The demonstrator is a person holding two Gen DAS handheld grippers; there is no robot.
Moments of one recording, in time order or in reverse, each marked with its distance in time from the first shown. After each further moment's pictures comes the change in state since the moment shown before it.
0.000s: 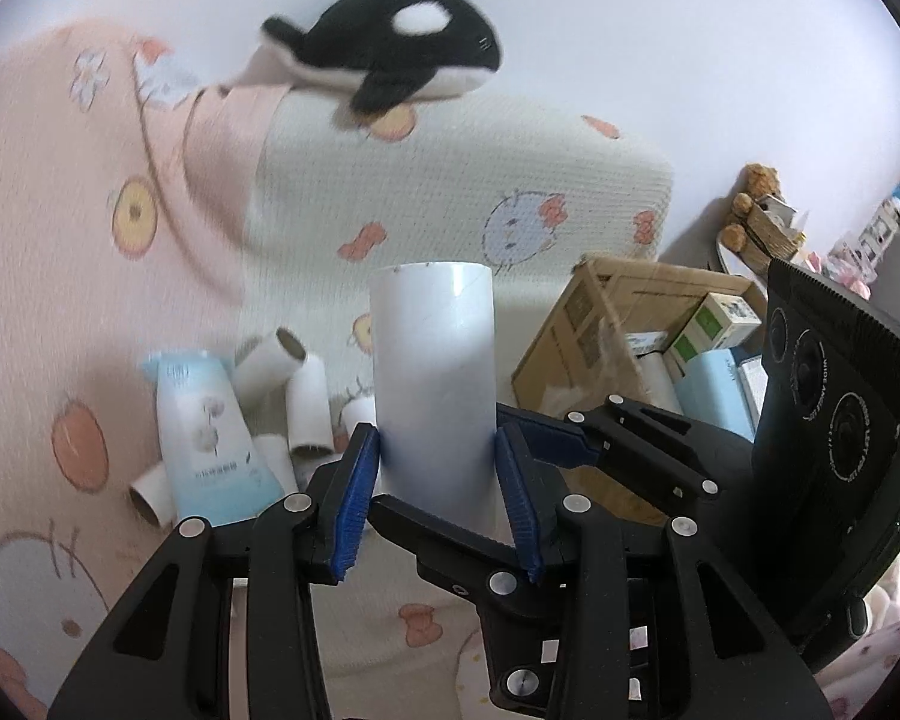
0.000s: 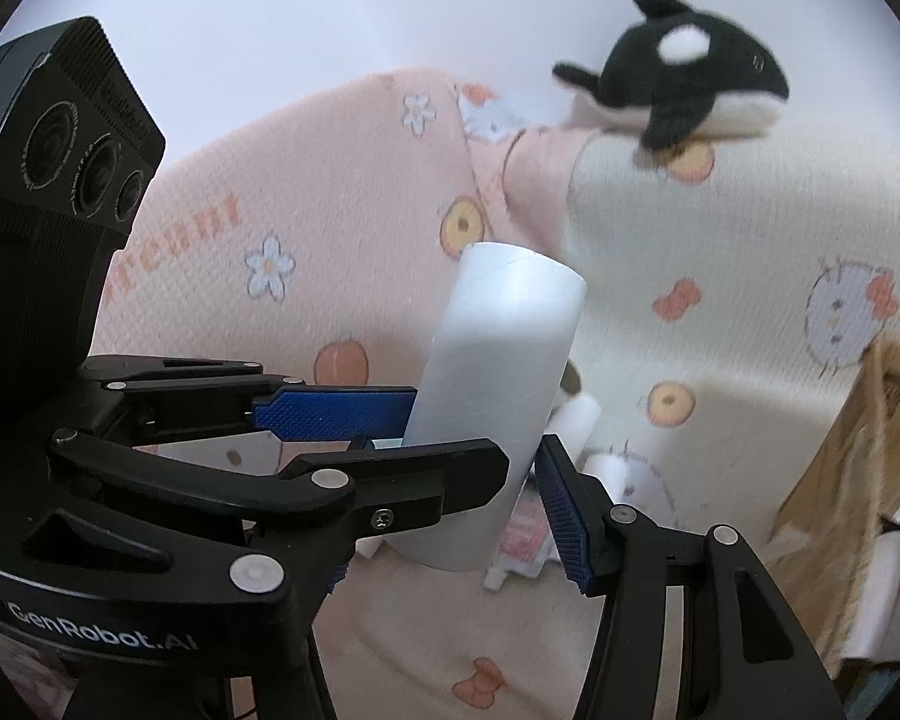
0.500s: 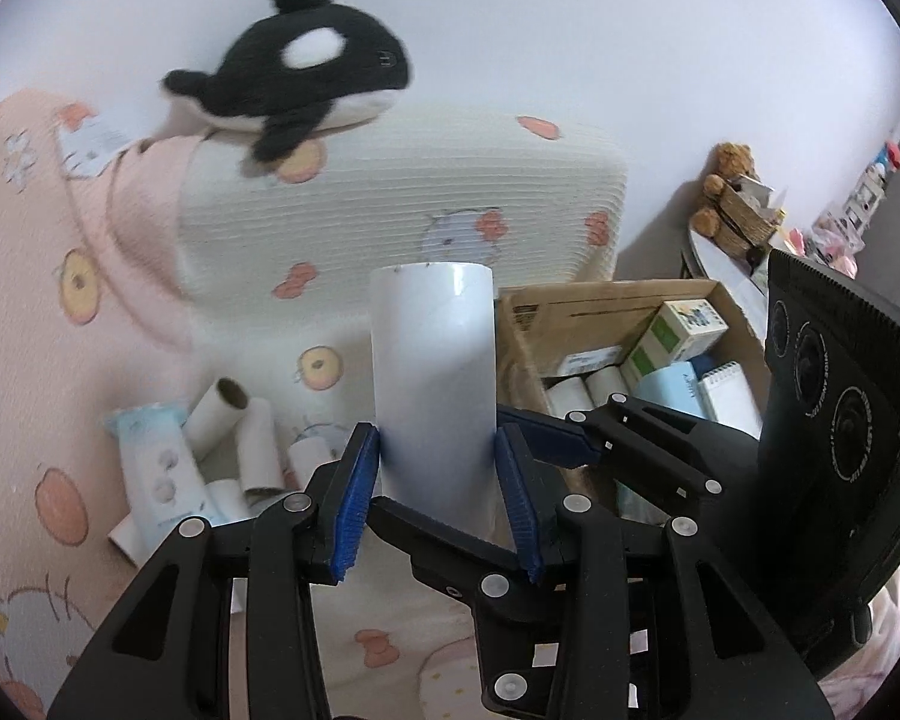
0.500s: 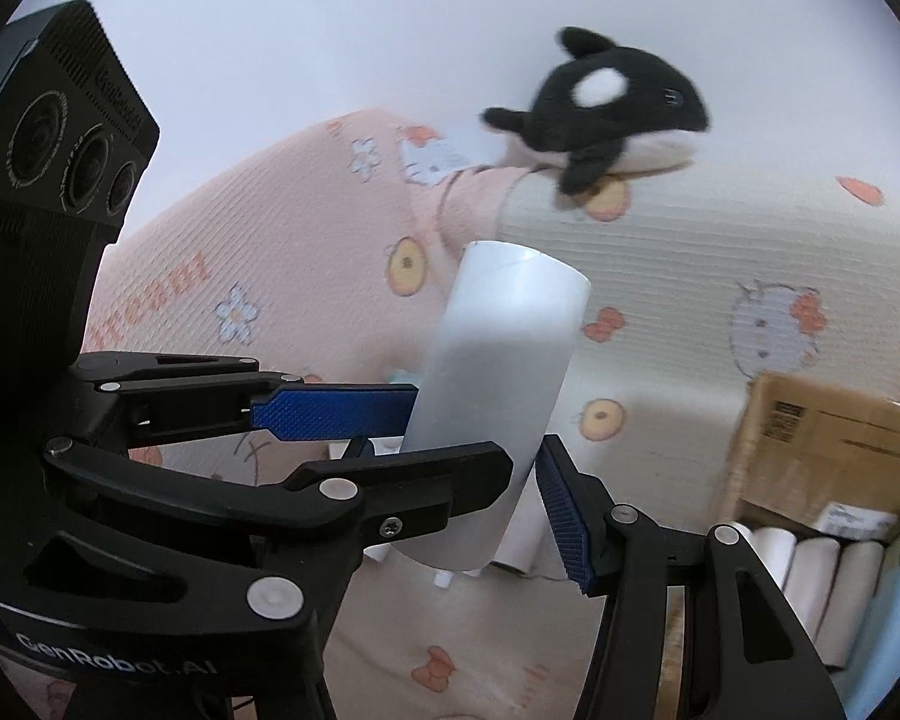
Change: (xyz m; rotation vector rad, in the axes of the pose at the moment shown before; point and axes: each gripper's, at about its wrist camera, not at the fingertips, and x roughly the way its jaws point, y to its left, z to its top) left arm 0.010 -0.065 0.039 0.075 0.032 -0.022; right arm -0.046 -0.045 0.018 0.063 -0.014 -0.065
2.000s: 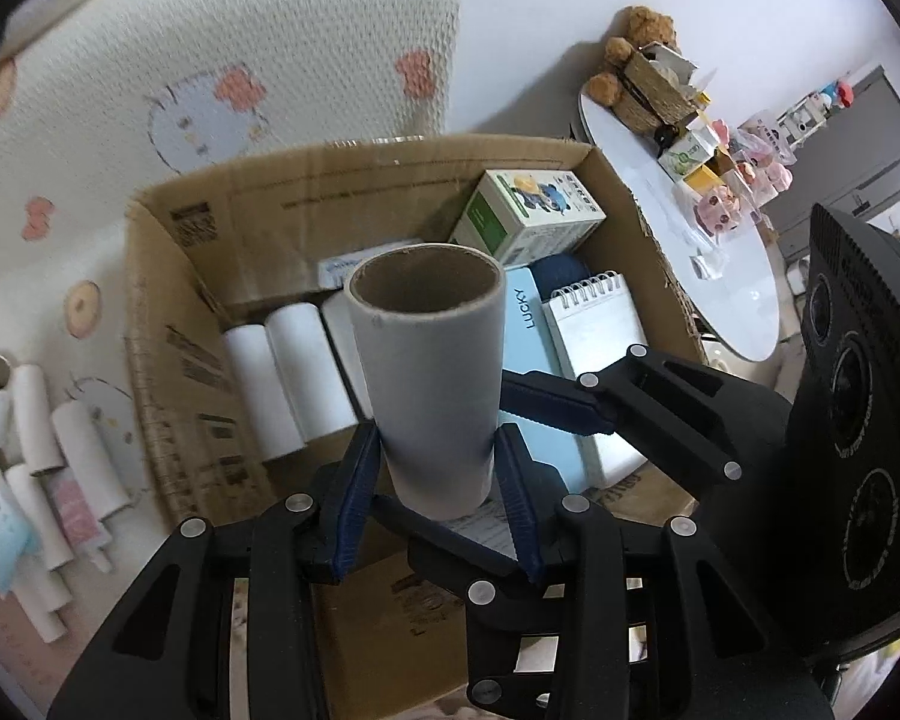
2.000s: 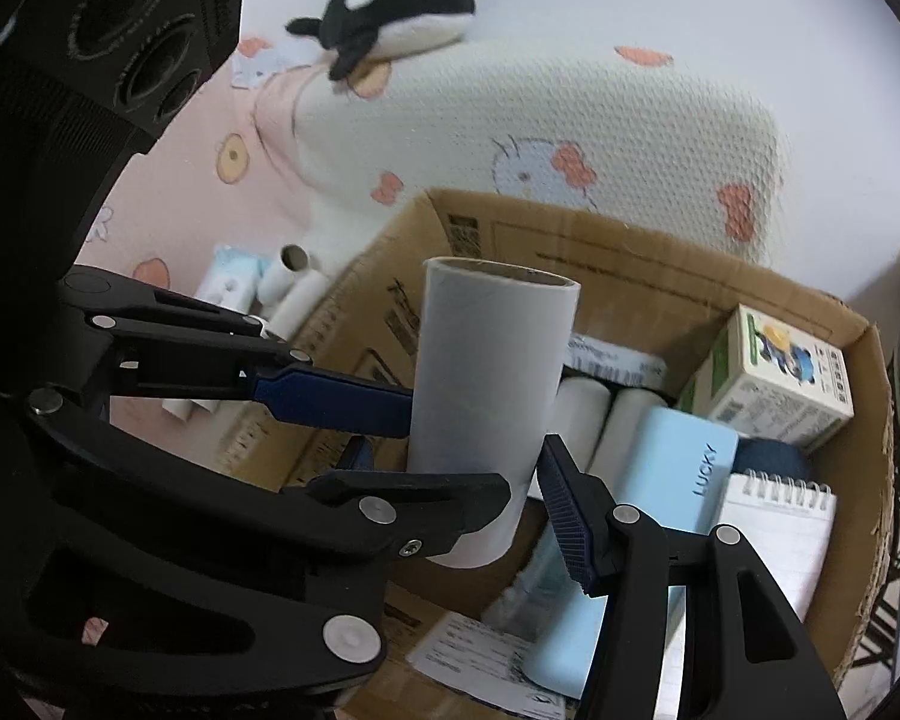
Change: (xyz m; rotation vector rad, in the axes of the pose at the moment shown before) left arm 0.112 -0.135 0.014 0.047 0.346 -0.269; right arm -0.071 -0.120 -0.048 0.056 0.278 -0.279
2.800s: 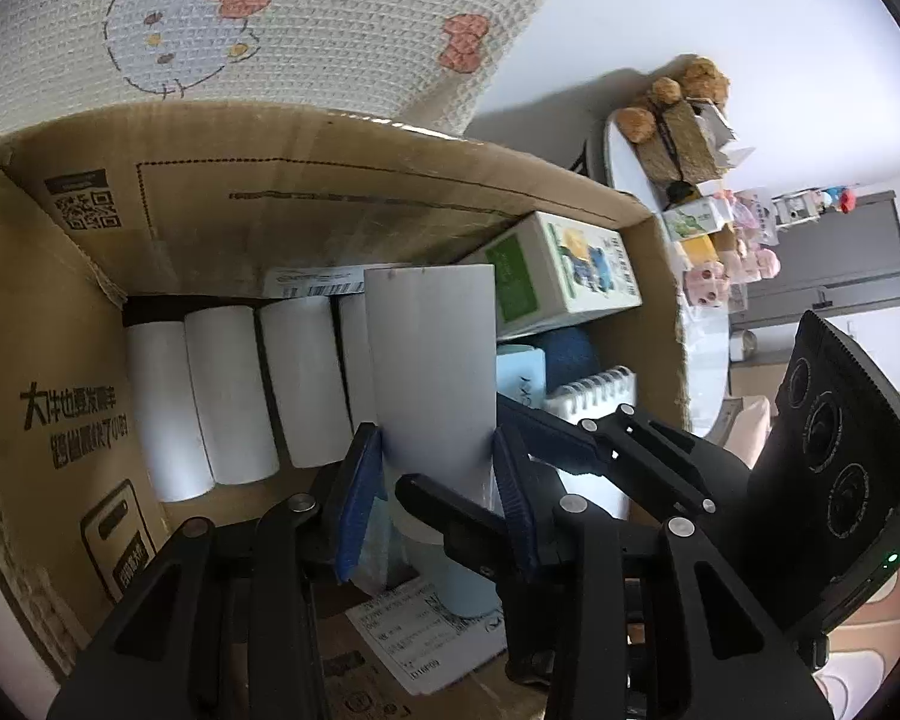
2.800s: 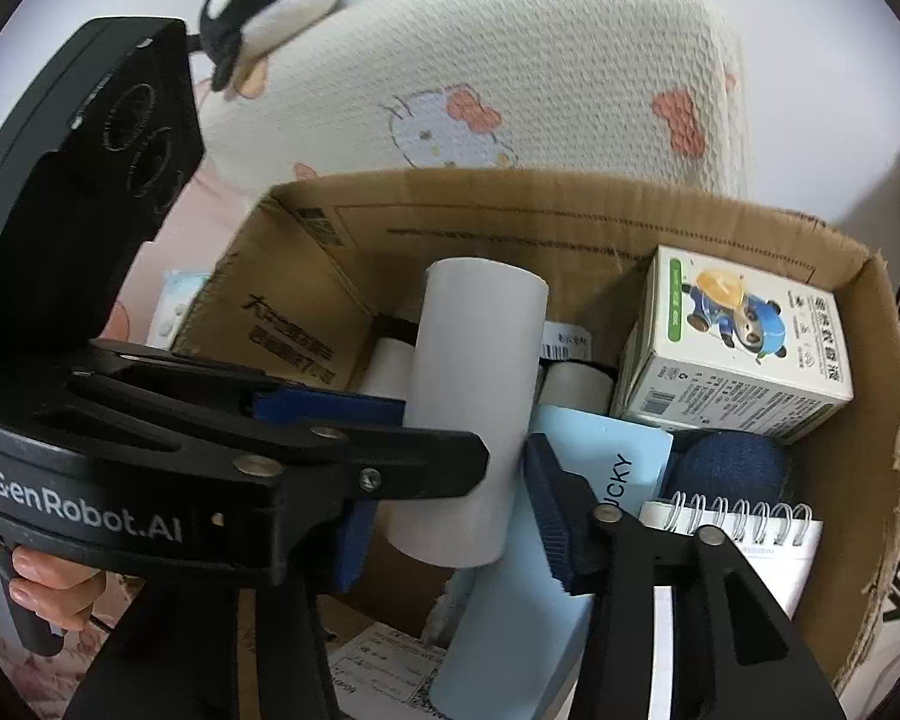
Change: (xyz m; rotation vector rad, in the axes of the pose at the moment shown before) left arm 0.065 0.034 0.047 -0.249 0.074 -0.197; right arm 0.033 -0.080 0.012 0.175 0.100 0.041
